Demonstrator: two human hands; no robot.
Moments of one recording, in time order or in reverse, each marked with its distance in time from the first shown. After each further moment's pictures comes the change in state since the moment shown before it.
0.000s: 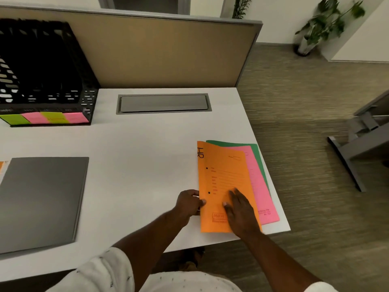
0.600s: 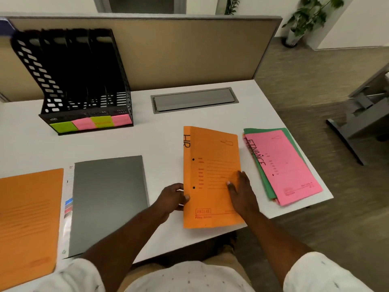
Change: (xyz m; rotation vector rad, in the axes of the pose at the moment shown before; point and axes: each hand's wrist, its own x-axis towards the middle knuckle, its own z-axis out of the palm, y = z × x) left_hand -0.042 -0.044 -0.308 0.089 -0.190 0.151; right_hand -0.023 -0.238 0.086 0.249 0.121 0.265
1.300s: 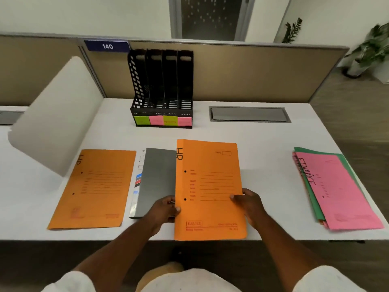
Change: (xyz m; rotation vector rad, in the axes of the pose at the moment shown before) left_hand -0.138 -0.080 -0.132 -0.101 0.247 0.013; right_hand -0.061 -0.100 0.057 0.803 -0.450 0.165
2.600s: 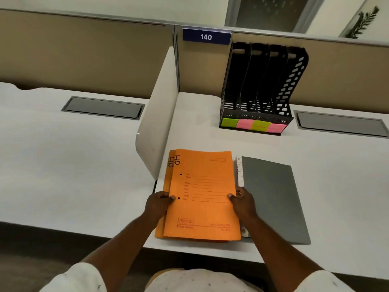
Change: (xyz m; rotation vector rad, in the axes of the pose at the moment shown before) left_hand 0.013 -0.033 -0.415 -0.079 0.403 -0.083; right_hand 0.028 -0.012 0.447 -0.467 0.142 -0.135
